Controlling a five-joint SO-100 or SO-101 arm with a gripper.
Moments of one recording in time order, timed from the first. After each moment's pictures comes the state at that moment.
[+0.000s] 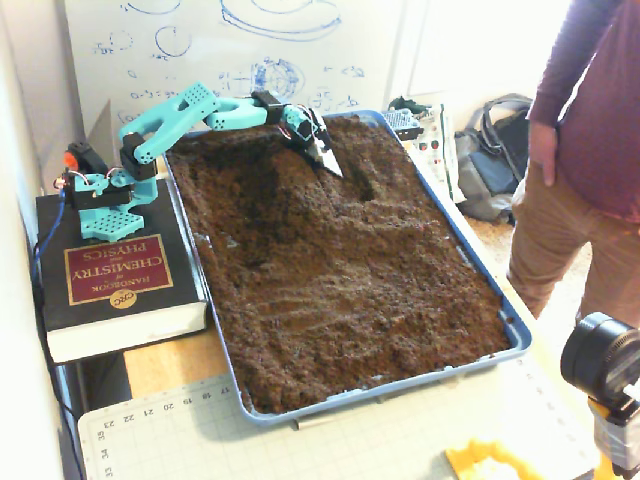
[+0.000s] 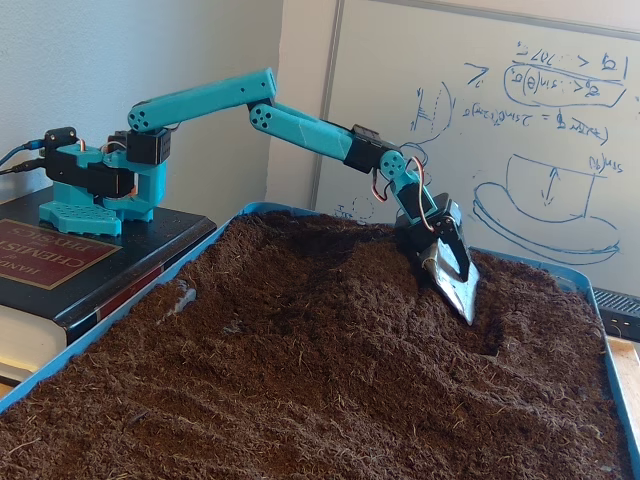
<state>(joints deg) -17.3 22.2 39.0 30.2 12.7</state>
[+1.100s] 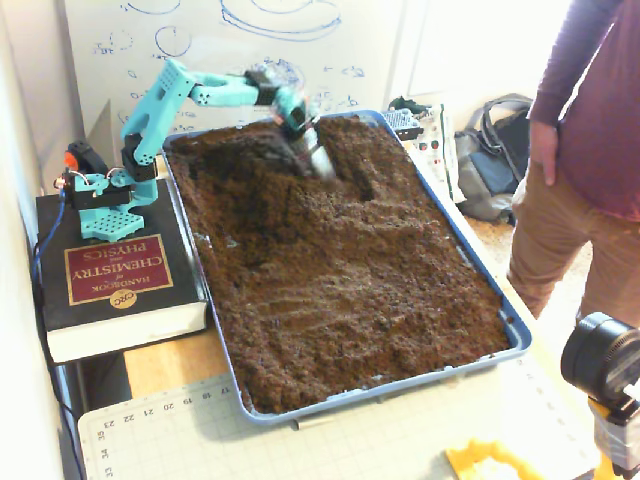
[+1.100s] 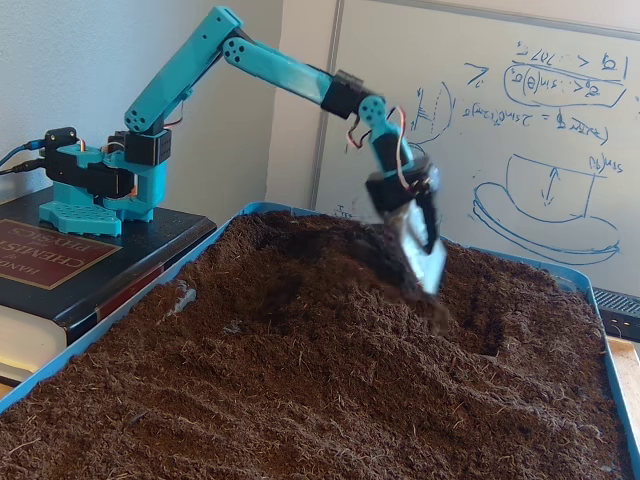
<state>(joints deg) -10.8 51.9 63.5 35.6 10.0</state>
